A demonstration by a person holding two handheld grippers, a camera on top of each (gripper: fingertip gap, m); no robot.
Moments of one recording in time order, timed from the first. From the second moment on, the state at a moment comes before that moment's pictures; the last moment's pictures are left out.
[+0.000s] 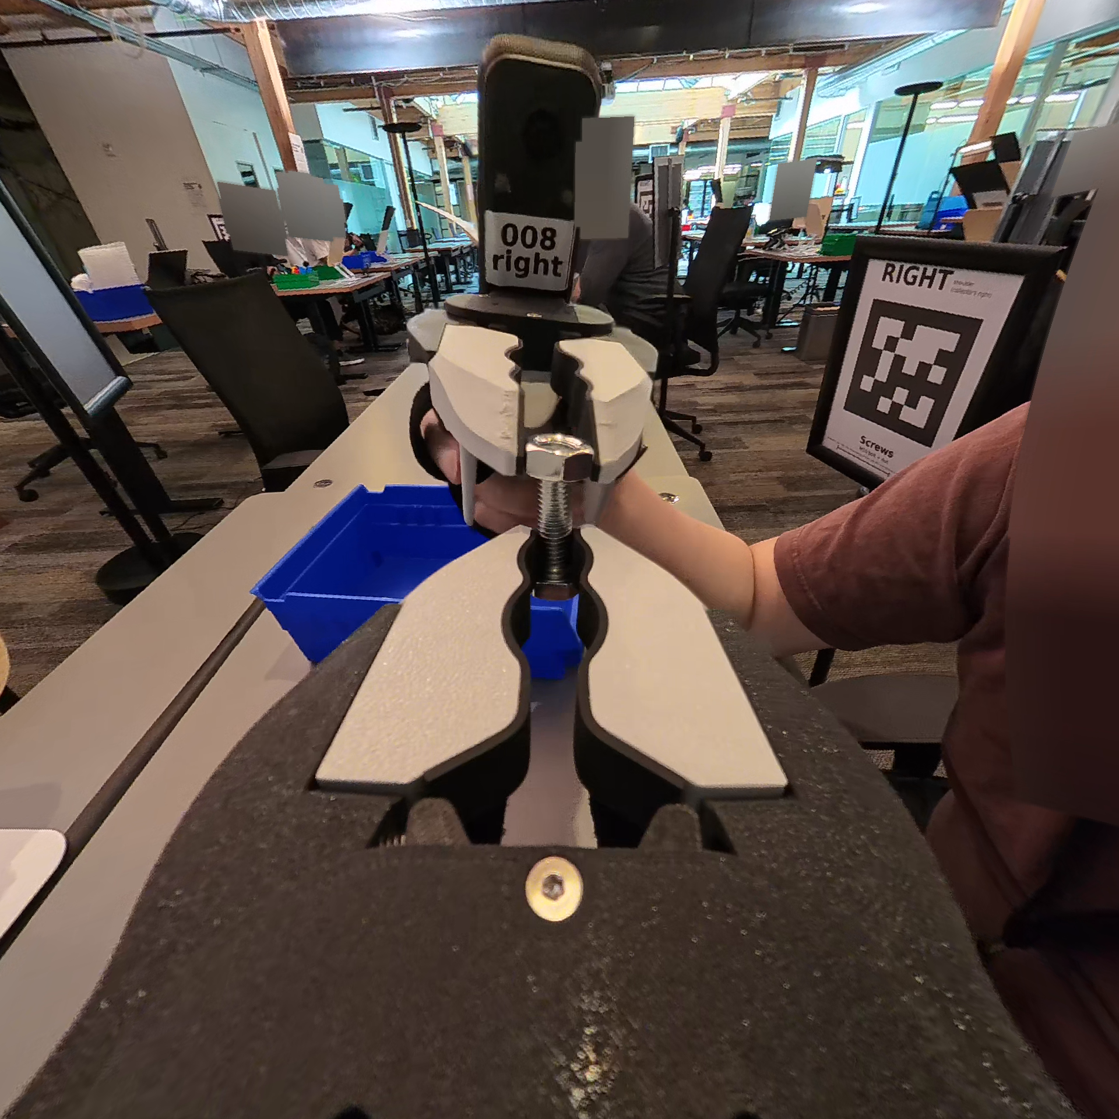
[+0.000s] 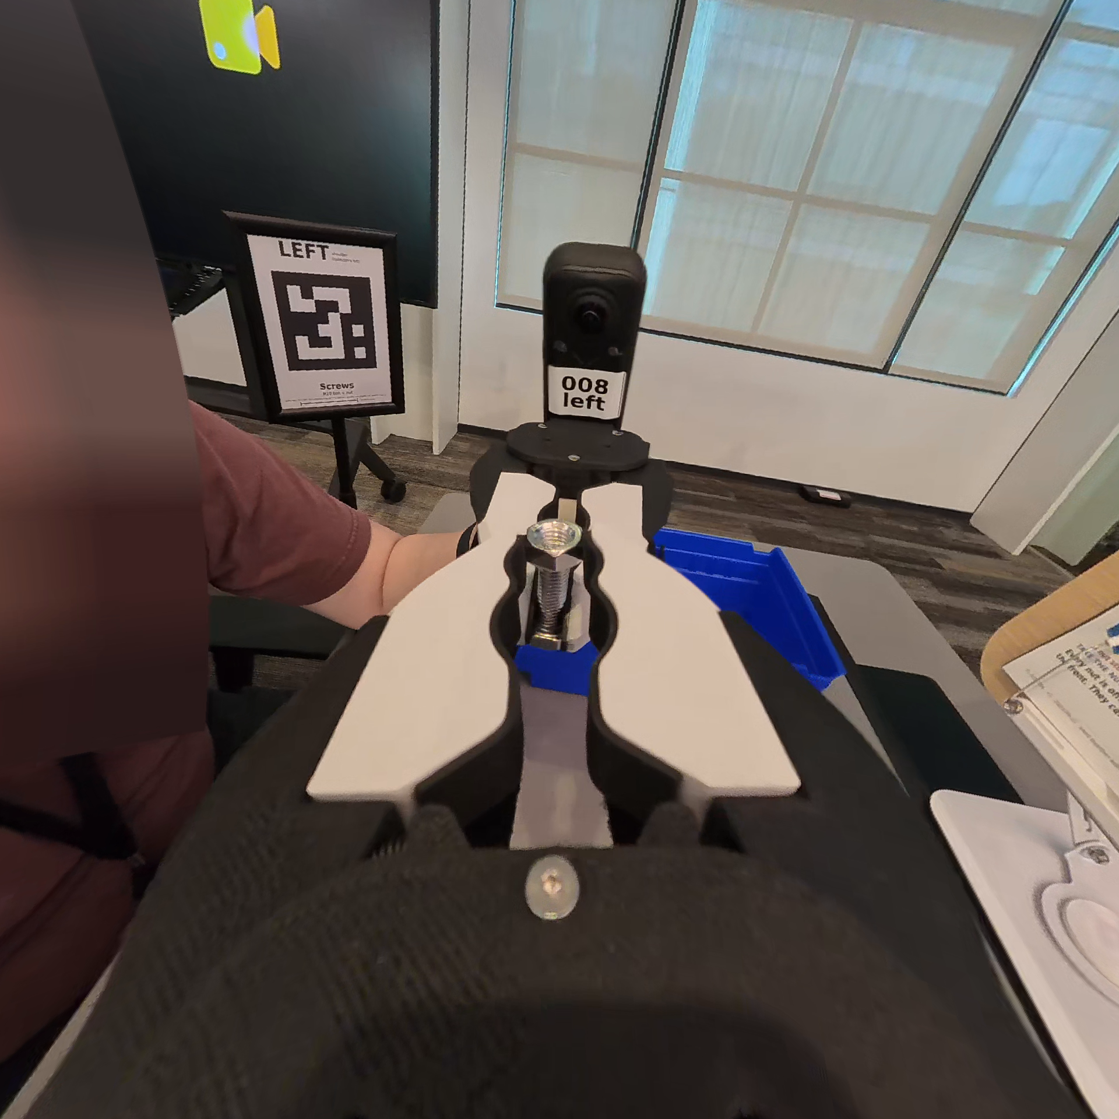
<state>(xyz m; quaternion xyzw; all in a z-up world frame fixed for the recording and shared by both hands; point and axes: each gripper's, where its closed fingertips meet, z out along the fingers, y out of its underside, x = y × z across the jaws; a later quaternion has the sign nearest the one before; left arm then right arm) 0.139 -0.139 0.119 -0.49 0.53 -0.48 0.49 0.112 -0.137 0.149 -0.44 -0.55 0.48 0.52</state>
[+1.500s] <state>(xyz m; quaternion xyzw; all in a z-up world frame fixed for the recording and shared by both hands) 0.138 -0.154 0.124 -0.48 0.53 -0.52 0.46 0.110 -0.150 0.156 -0.43 -0.54 0.55 0.47</state>
